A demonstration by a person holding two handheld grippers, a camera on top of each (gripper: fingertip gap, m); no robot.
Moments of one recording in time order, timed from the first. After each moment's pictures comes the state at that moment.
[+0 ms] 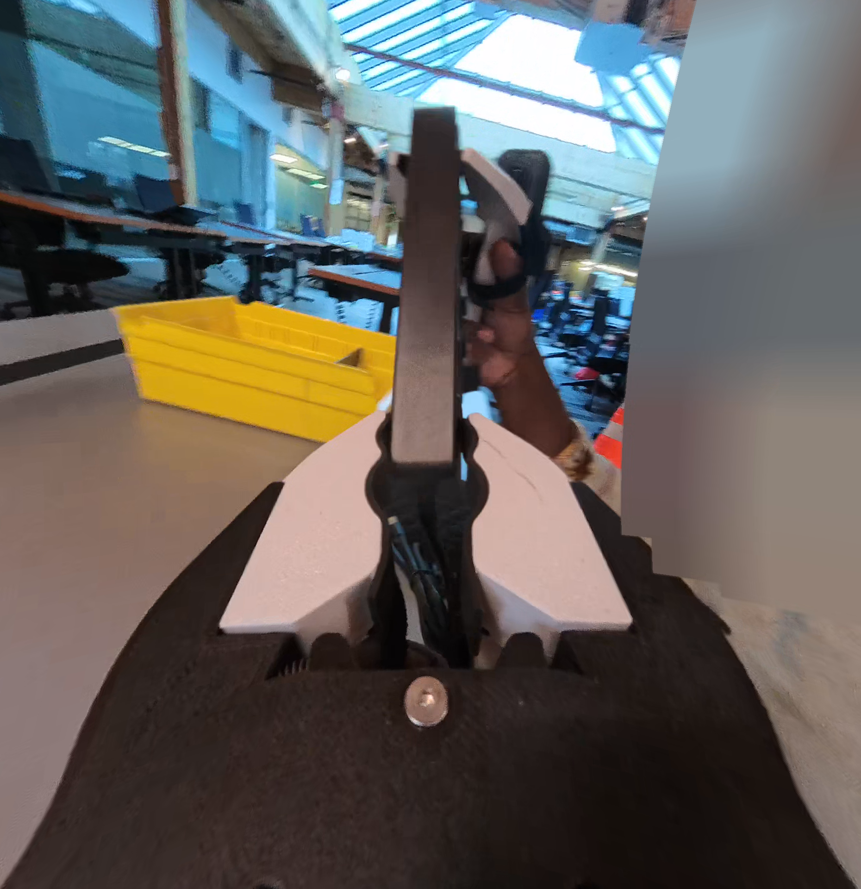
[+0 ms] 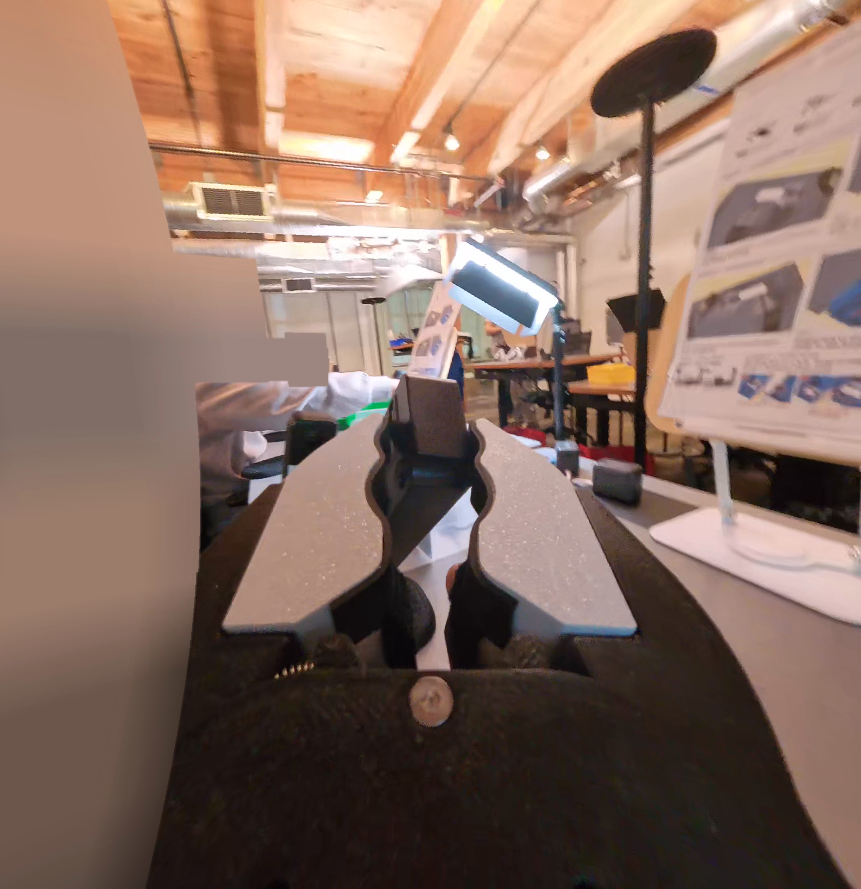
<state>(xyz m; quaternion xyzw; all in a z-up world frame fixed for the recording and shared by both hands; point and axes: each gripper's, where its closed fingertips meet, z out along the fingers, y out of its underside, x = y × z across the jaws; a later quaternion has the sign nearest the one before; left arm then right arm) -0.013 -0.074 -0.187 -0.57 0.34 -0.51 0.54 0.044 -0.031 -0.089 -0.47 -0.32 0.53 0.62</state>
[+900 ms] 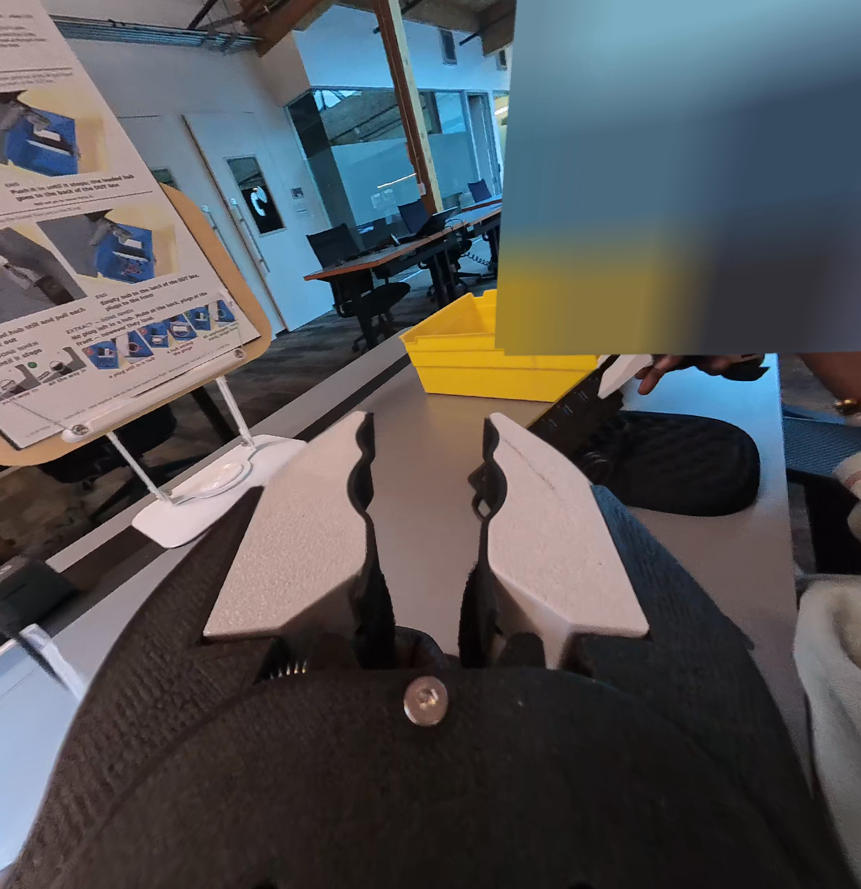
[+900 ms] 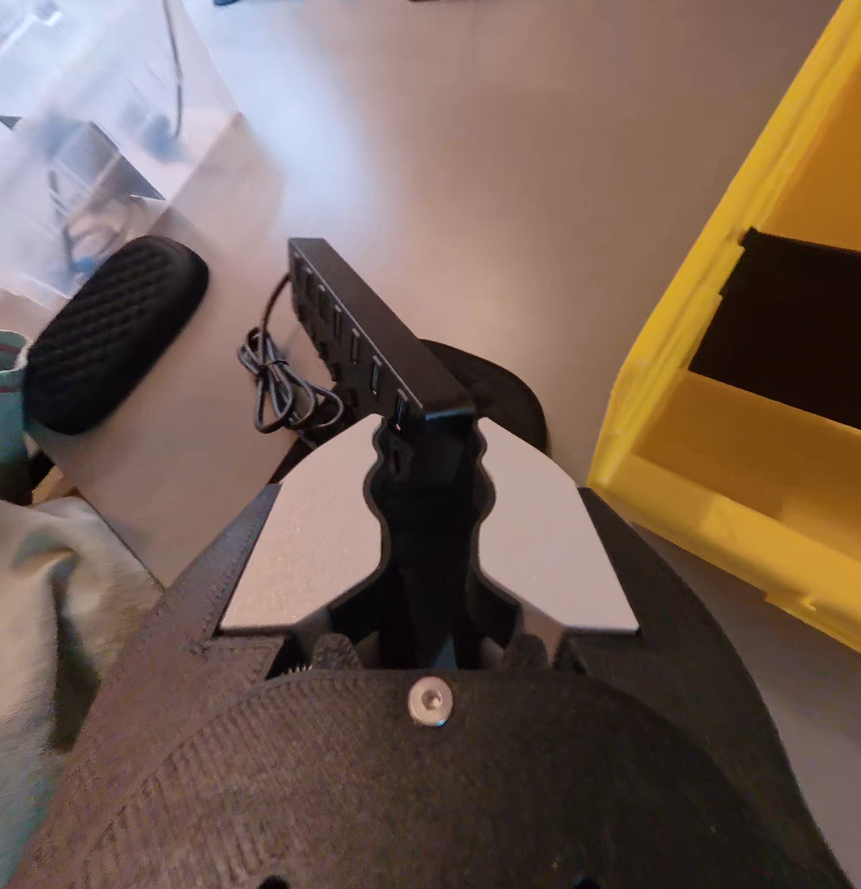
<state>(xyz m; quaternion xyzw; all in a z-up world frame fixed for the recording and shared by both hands) -0.091 -0.053 -0.163 -0.61 0.36 -0.18 0.68 0.142 -0.002 -0.296 -0.85 -0.26 0.29 0.36</state>
